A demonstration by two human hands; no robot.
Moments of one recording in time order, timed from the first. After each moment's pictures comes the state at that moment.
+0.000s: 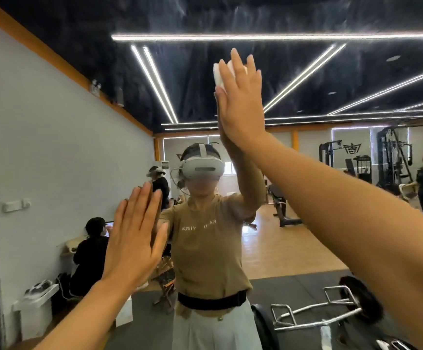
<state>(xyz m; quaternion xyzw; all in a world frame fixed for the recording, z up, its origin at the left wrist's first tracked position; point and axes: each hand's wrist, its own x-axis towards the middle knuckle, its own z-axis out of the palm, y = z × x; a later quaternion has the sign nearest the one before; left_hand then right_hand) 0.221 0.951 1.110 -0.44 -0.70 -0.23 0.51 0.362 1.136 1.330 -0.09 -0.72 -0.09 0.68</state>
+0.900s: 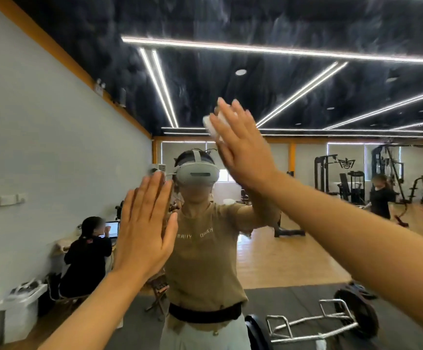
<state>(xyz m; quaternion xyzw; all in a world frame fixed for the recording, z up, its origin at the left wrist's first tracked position) 0.201 0.927 1.123 -0.43 -0.67 -0.27 0.54 0.333 1.108 1.265 0.02 -0.77 -0.22 0.60</state>
